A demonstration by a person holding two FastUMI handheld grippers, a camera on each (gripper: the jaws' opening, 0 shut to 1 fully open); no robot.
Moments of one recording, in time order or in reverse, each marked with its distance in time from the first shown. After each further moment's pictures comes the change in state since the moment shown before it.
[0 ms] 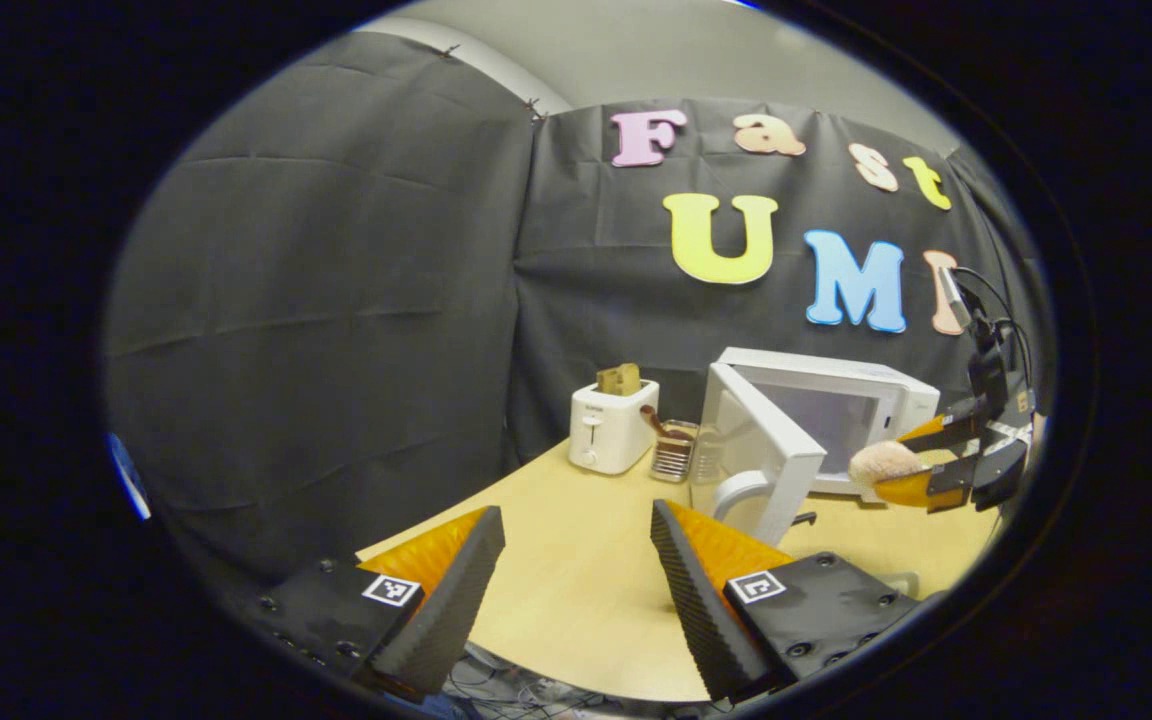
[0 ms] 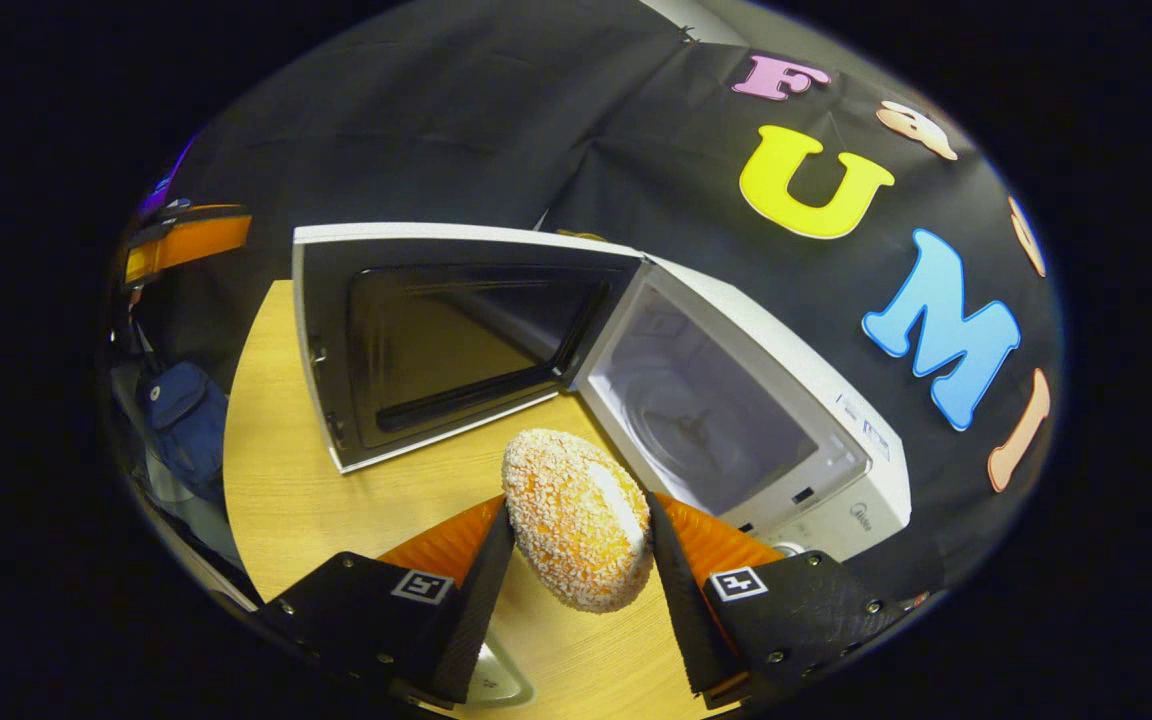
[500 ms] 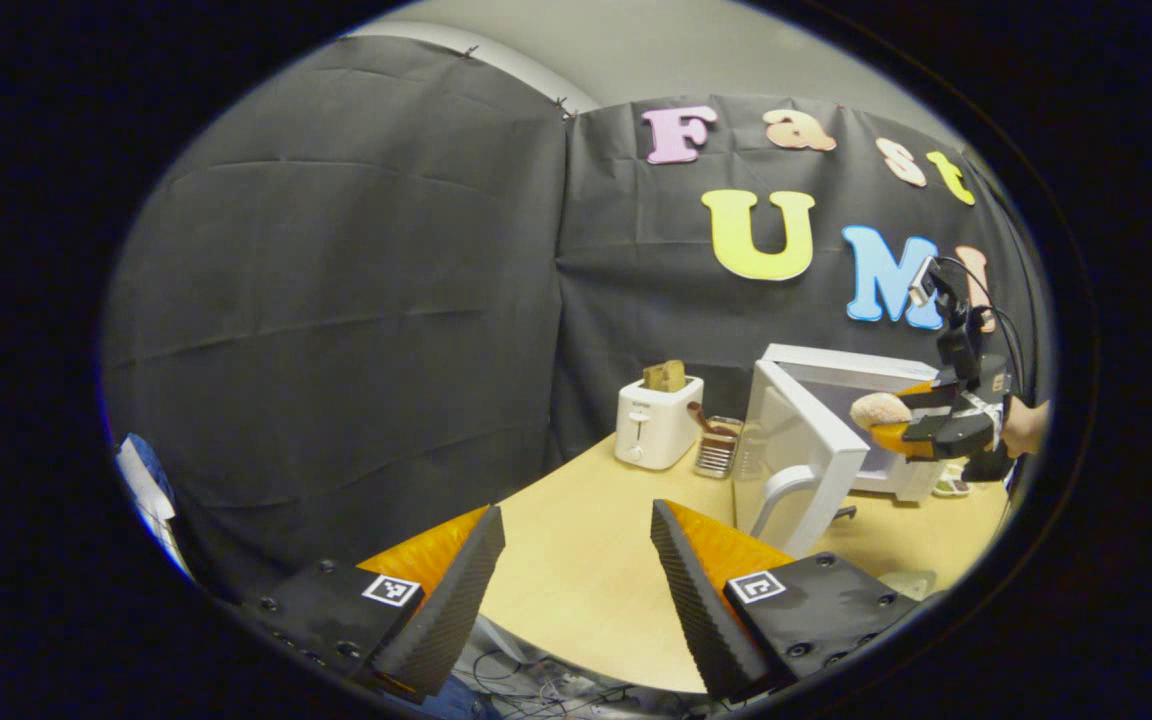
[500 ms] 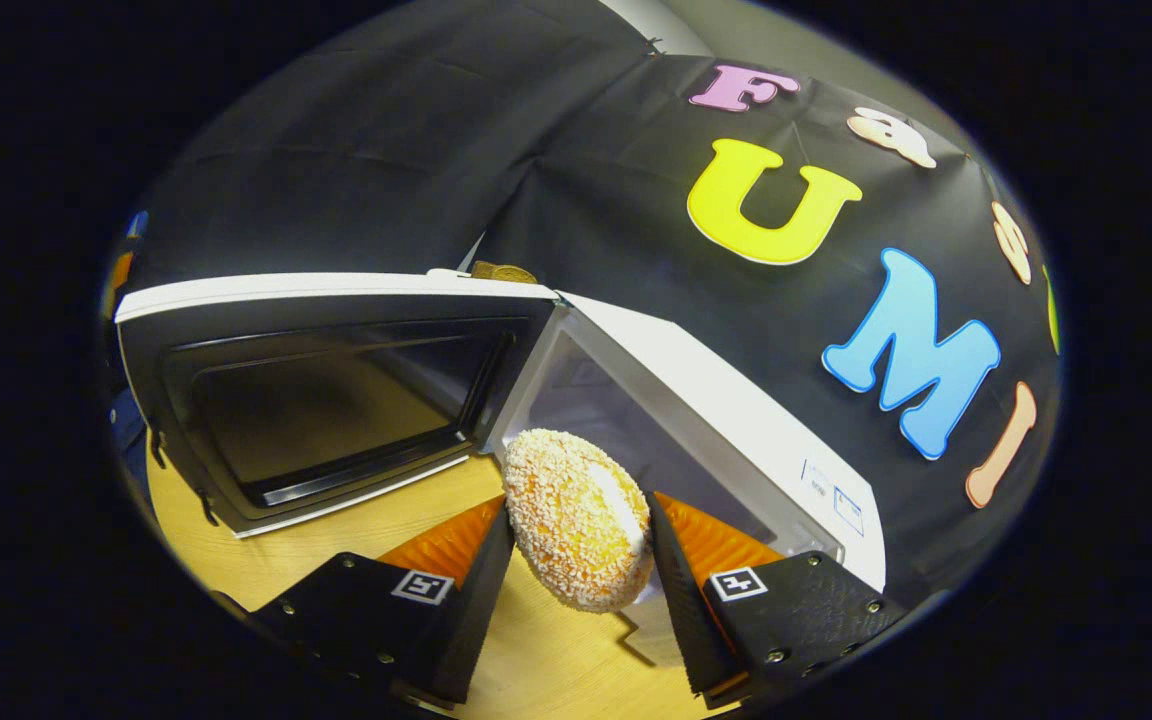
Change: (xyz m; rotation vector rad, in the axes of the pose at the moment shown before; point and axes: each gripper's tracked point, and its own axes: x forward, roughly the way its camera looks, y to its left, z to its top) left arm -0.015 0.033 -0.005 0.005 0.029 0.127; right arm 0.077 -0.061 0.042 -0.001 -0.091 -0.154
